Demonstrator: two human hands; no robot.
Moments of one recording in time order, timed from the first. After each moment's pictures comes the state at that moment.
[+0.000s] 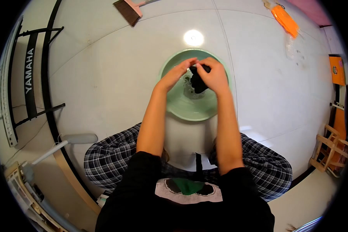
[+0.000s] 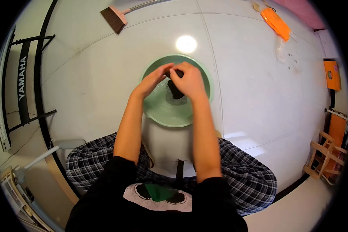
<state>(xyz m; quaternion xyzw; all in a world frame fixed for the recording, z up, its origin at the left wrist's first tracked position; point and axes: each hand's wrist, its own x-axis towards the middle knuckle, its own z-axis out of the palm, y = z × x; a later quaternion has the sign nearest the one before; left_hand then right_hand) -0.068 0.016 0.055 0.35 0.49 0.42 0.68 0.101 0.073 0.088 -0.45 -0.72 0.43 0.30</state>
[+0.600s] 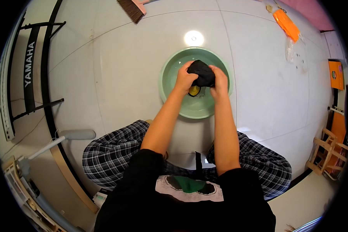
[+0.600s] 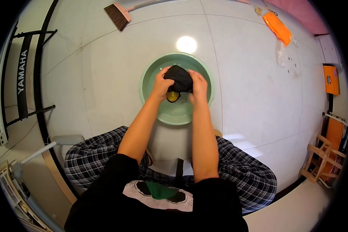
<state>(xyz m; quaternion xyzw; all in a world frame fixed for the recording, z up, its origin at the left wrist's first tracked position) -0.021 0.003 0.014 0.22 0.56 0.55 0.58 0.111 0.048 0.007 -0.52 -0.20 0.73 0.41</state>
